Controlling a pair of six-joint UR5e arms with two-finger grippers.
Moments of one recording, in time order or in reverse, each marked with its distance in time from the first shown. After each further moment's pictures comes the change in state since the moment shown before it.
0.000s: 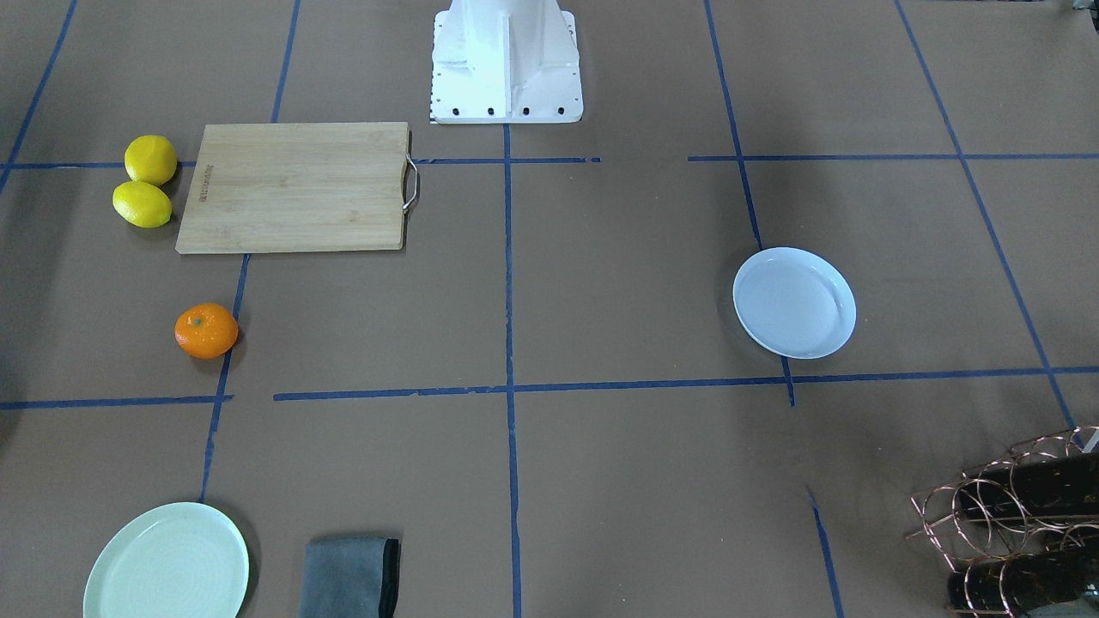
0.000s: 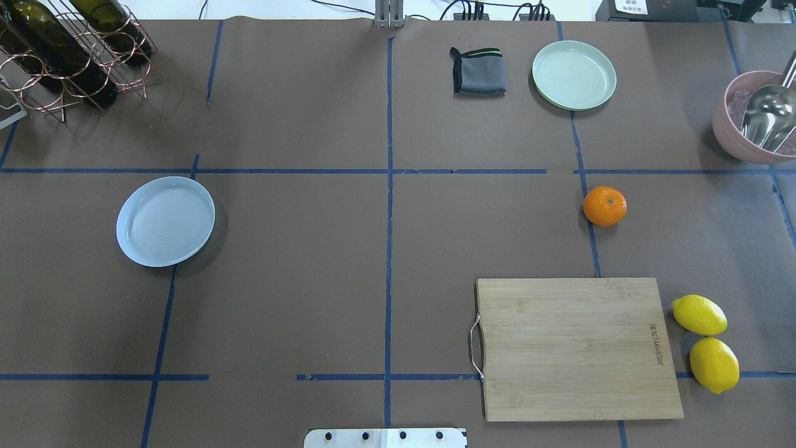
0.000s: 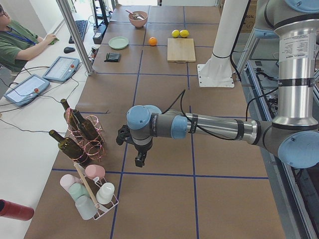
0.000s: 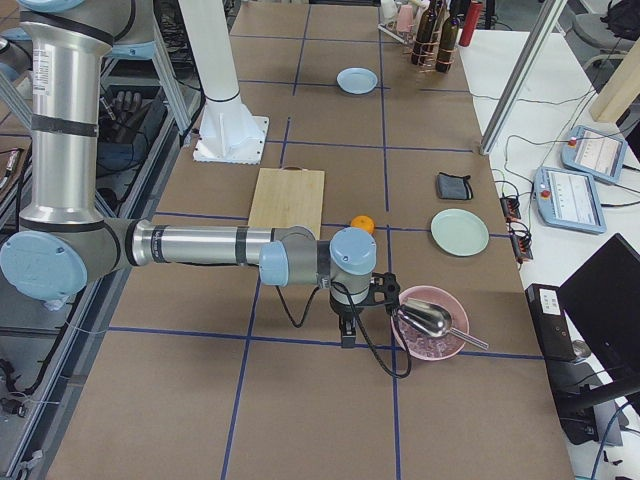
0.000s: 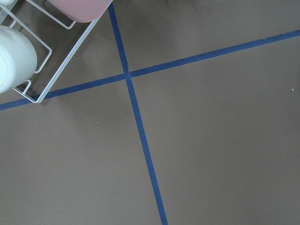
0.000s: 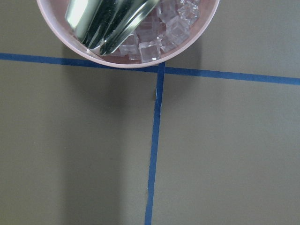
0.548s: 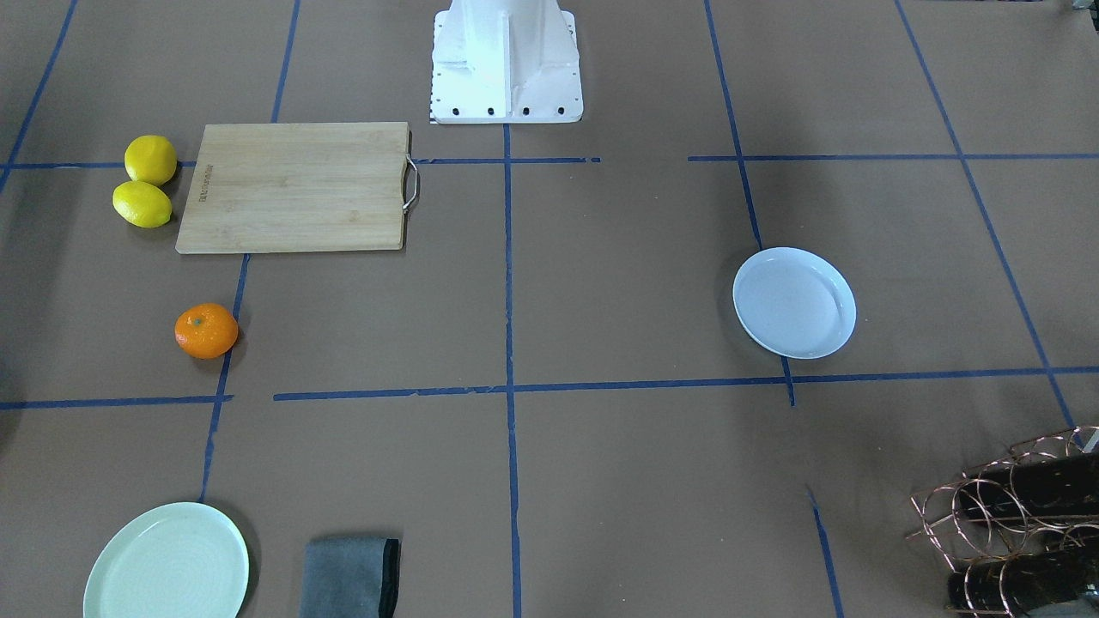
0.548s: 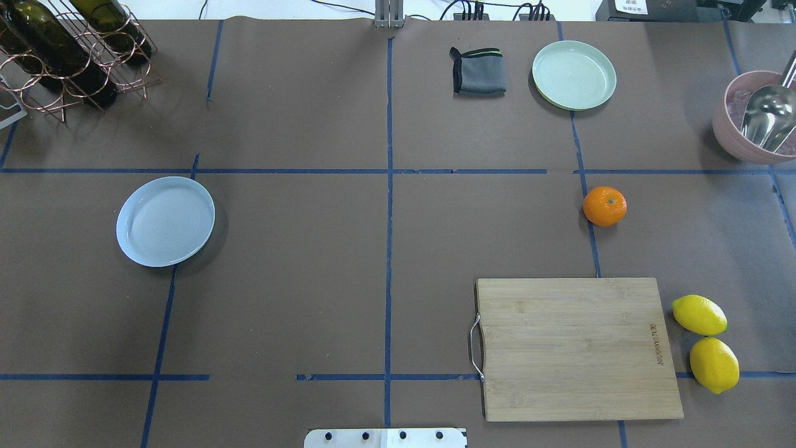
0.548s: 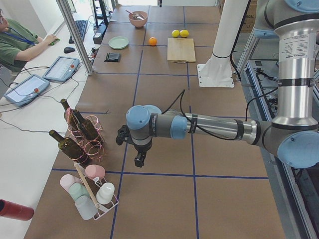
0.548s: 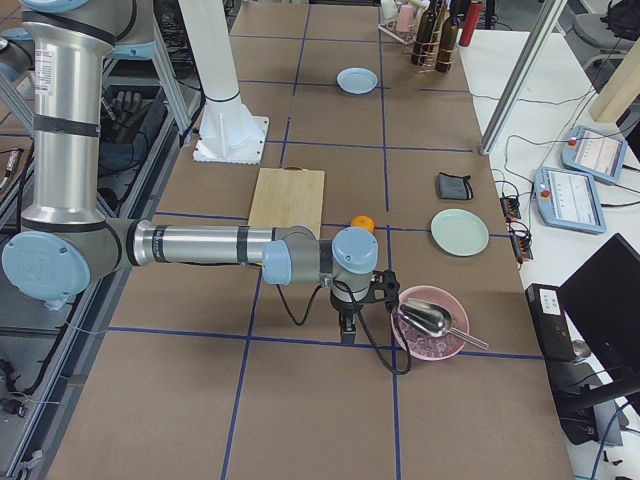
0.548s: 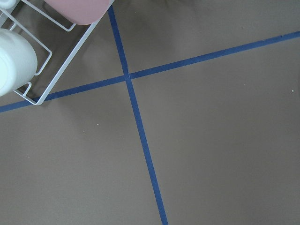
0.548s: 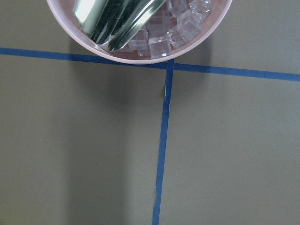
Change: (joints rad) left arm 0.000 -0.004 0.000 -0.002 0.001 -0.003; right arm -0.024 0.002 0.000 -0.001 0.009 0.005
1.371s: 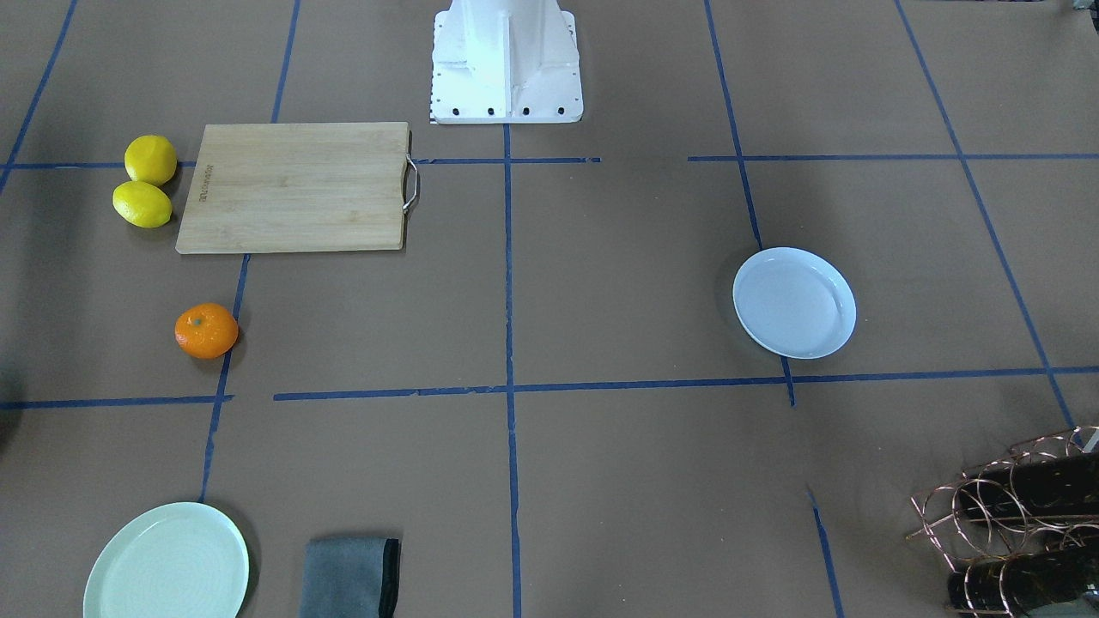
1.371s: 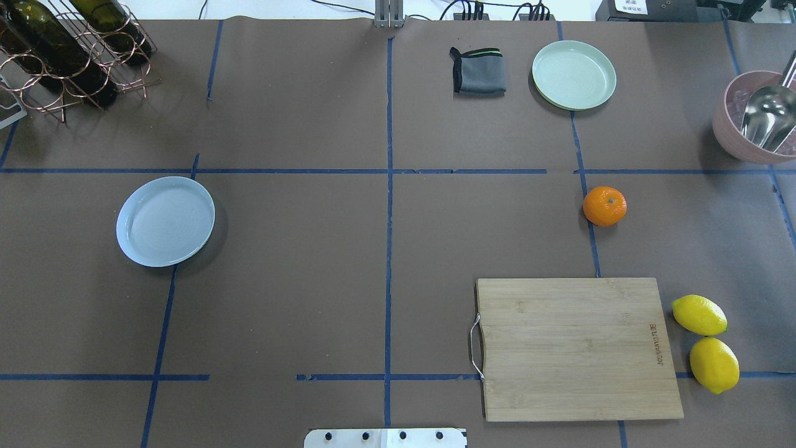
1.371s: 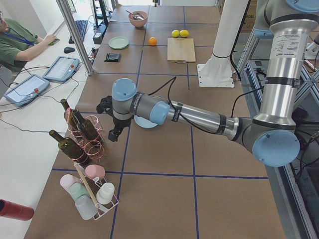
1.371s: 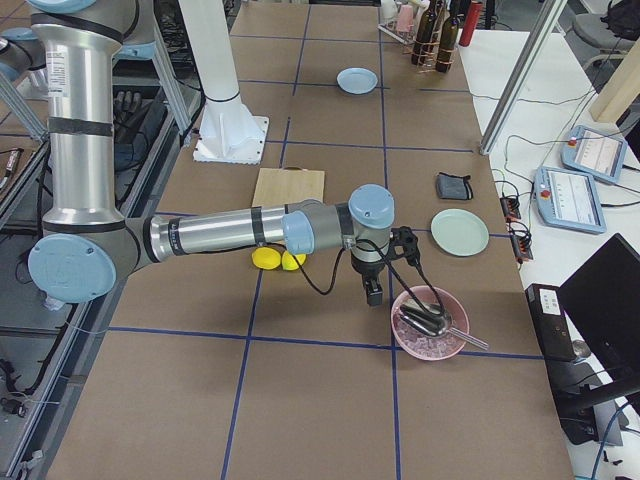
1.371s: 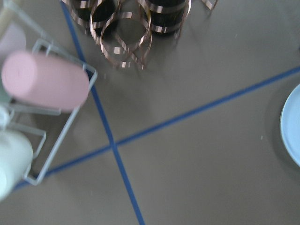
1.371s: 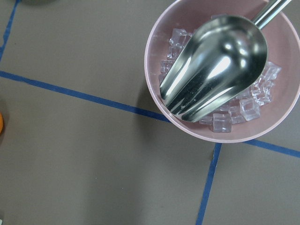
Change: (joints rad) left arm 0.006 -0.173 0.040 -0.260 0.004 -0.008; right arm -0.043 0.063 0.065 0.096 0.004 0.006
